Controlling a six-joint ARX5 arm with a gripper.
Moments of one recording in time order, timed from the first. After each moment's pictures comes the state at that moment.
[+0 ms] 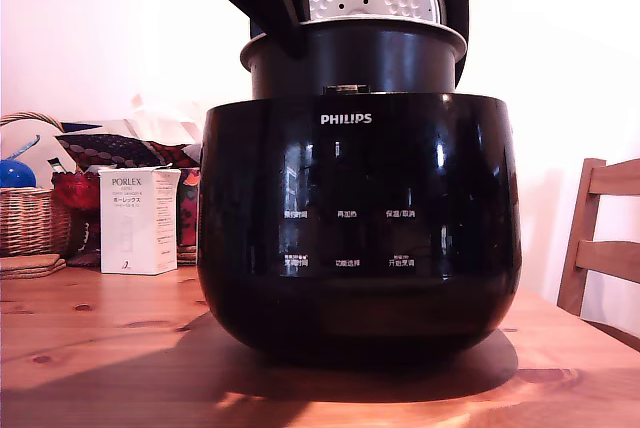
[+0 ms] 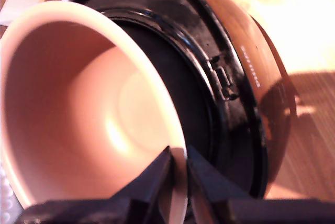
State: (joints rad) arm -0.85 1.58 1.57 -1.01 0.01 1.26
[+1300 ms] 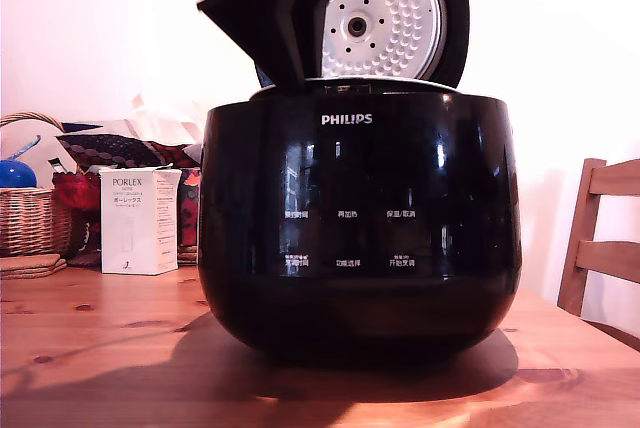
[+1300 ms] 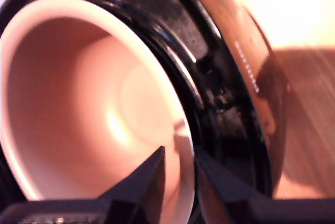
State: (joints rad) arm -0.87 1.67 1.61 -1.06 -0.08 1.26
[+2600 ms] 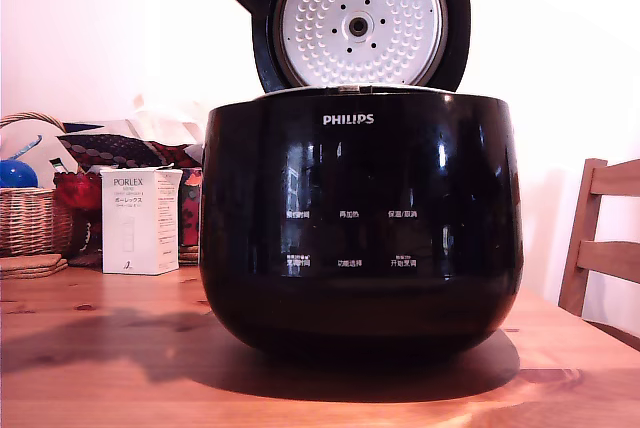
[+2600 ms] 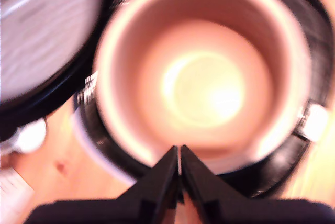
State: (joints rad) arm -0.58 1.67 1.83 -1.06 0.15 0.41
